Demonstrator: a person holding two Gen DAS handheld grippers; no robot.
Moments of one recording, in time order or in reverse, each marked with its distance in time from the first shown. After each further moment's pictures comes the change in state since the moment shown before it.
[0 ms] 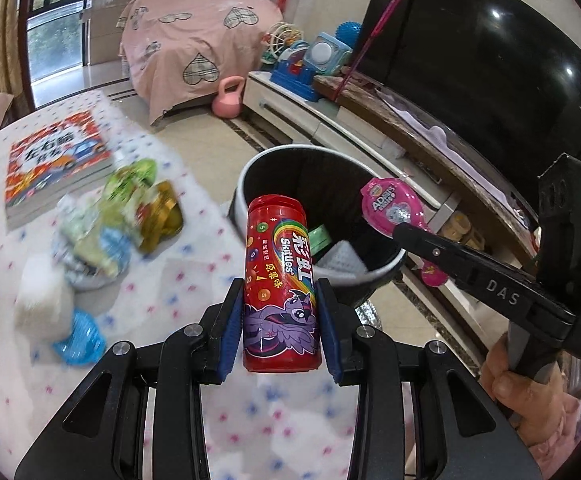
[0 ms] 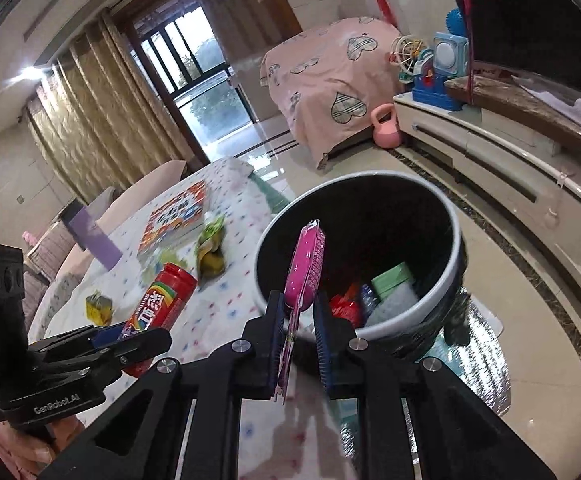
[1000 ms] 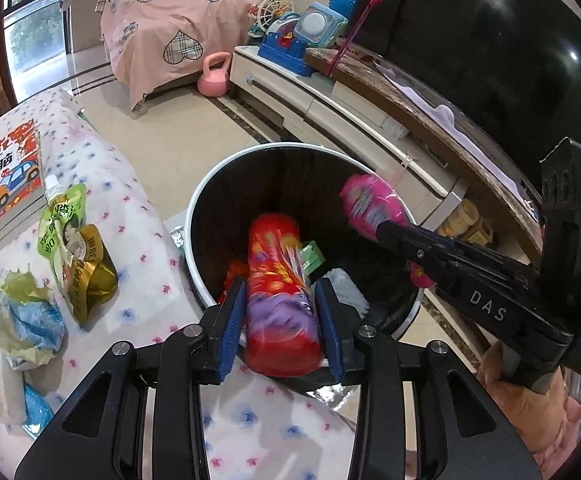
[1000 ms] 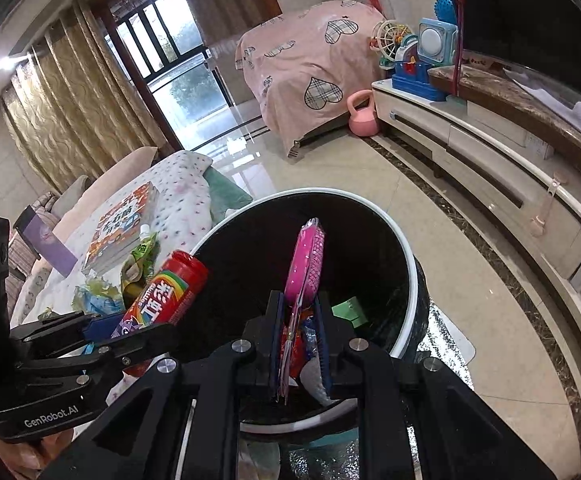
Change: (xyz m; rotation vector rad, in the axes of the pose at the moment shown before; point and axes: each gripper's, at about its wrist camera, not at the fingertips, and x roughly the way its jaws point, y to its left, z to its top) left arm 0.072 -0.022 0.045 0.019 0.107 0.003; right arm 0.048 -0.046 0.041 -0.008 0.076 -0.081
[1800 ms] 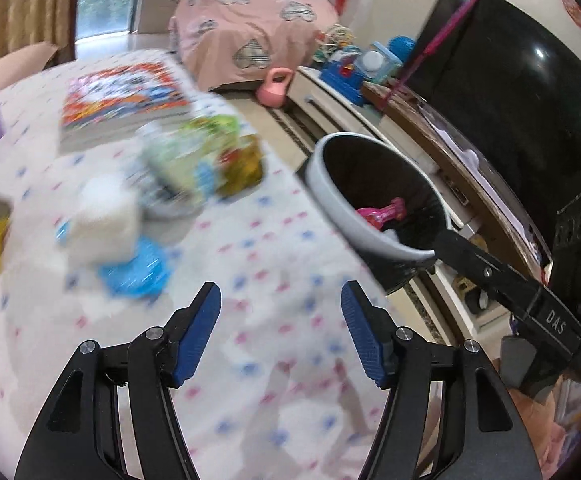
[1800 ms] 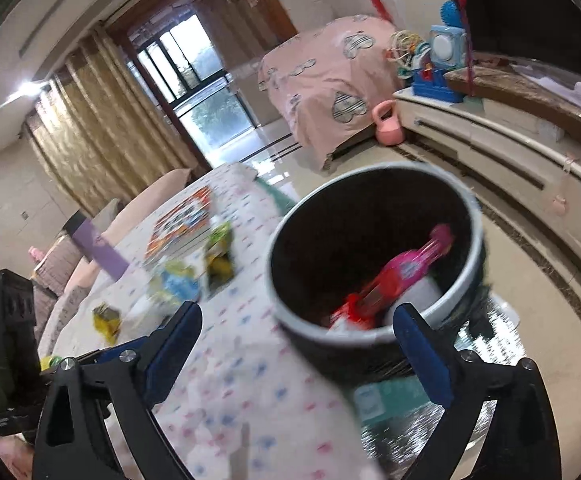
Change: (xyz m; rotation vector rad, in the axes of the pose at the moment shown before) left arm -0.092 0.082 -0.110 -0.225 -0.104 0.050; right arm -0.041 0.059 -0.056 0.050 -0.076 0.129
